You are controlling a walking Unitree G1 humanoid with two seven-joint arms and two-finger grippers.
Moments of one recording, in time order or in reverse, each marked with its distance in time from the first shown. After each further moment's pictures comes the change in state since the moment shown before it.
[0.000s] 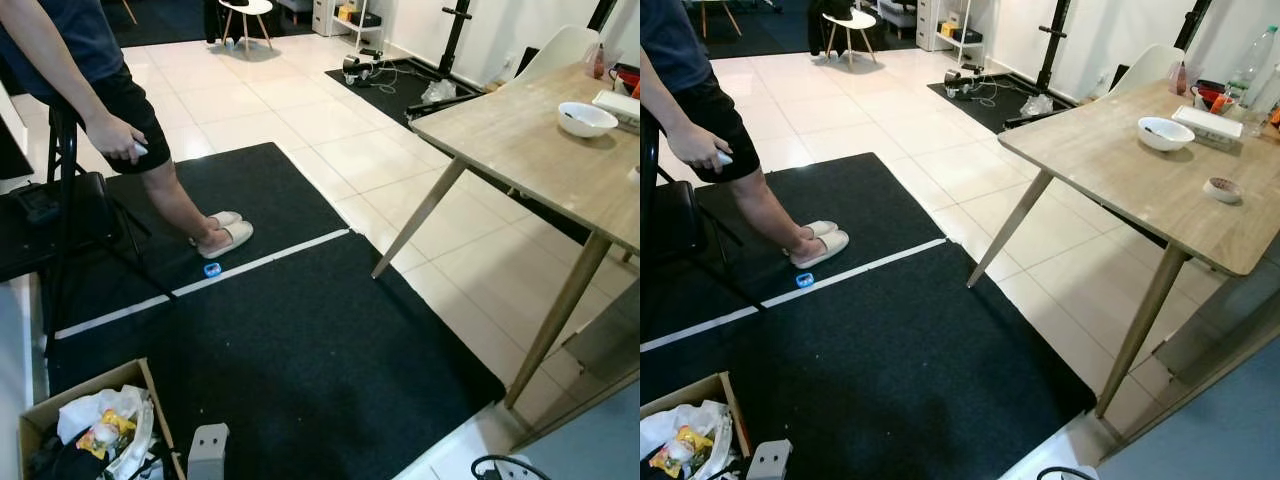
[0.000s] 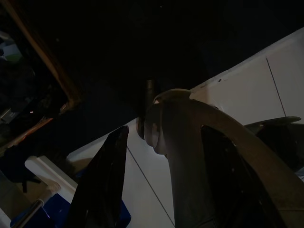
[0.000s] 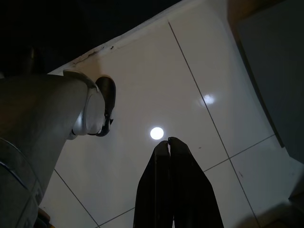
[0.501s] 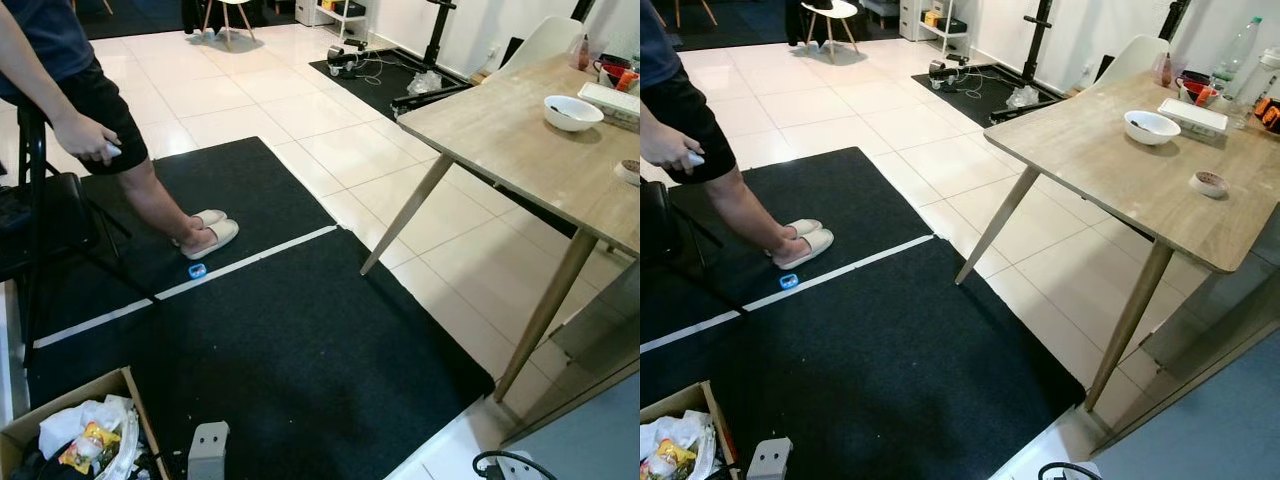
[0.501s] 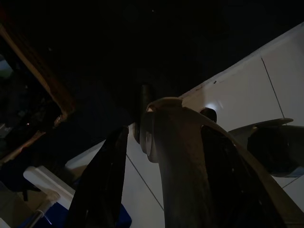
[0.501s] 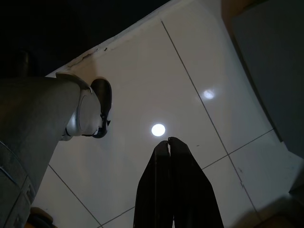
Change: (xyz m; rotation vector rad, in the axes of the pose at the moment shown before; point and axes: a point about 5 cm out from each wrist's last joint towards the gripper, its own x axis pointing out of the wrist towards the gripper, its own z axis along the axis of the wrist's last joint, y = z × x) left arm 0.000 -0.001 0.001 0.000 -0.002 -0.001; right arm 0.000 -0.001 0.002 0.001 0.002 0.000
